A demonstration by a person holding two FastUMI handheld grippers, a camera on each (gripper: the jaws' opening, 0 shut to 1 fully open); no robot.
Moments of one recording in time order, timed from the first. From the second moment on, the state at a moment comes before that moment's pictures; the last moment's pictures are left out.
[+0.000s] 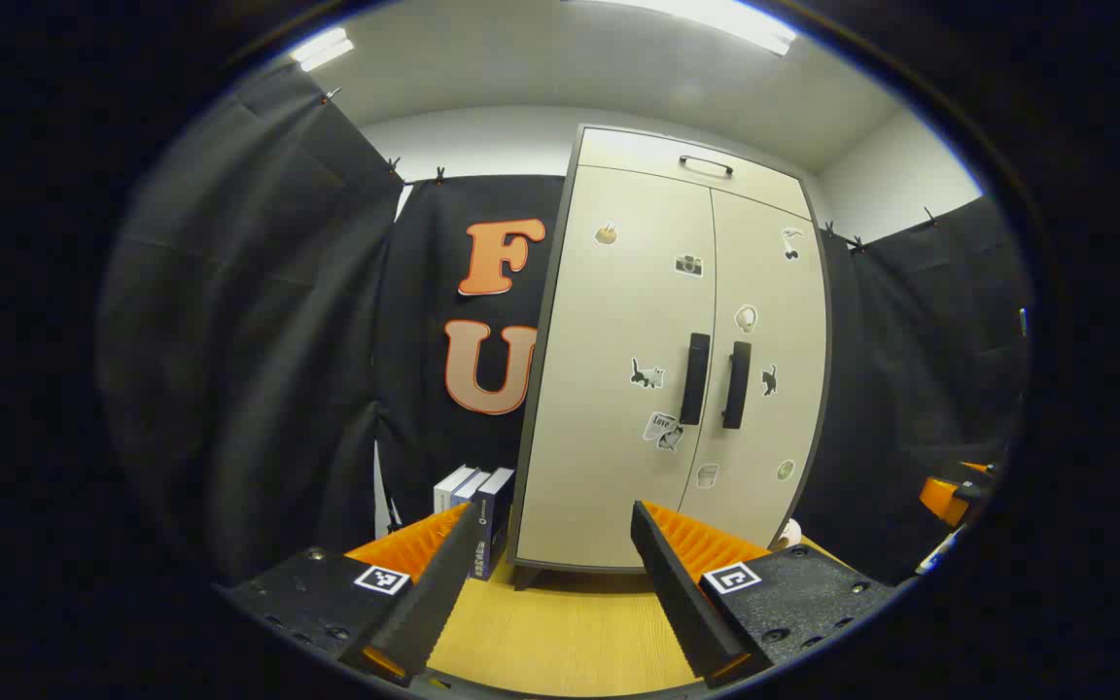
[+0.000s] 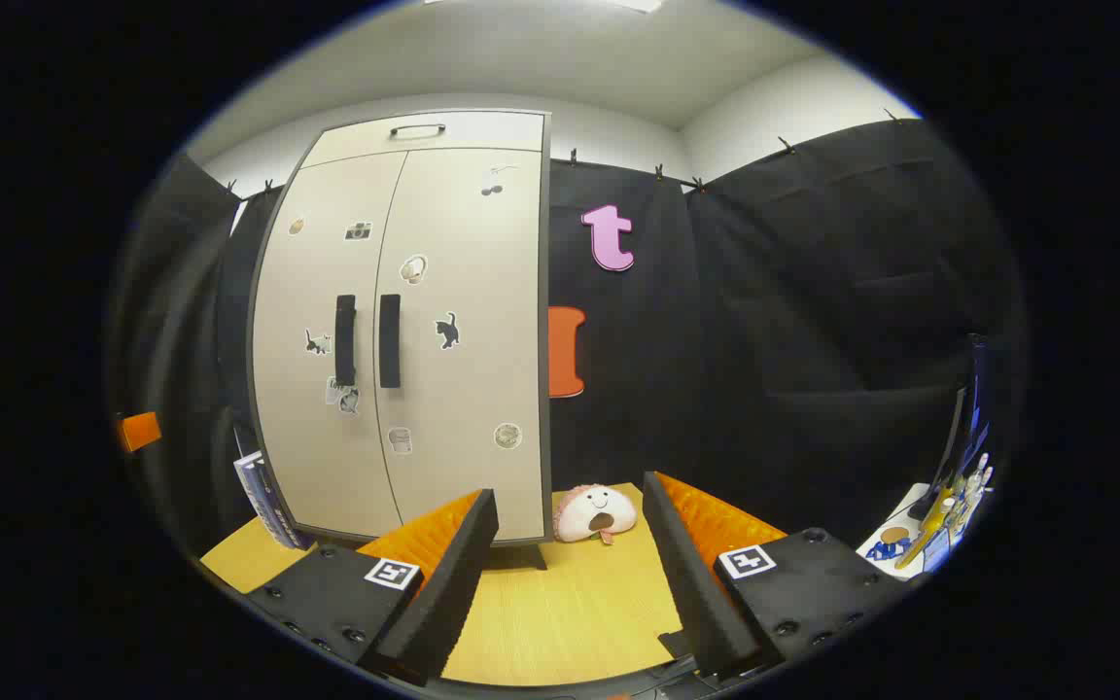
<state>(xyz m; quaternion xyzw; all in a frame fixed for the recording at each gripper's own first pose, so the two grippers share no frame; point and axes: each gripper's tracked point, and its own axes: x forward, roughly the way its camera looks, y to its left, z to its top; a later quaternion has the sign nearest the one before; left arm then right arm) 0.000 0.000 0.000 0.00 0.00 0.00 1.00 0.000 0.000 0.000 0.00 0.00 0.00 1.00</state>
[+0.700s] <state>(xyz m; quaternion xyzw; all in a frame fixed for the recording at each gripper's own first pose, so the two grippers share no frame) -0.008 0.017 0.003 0.00 0.00 0.02 1.00 -0.013 0.002 0.003 0.00 0.01 0.00 1.00</state>
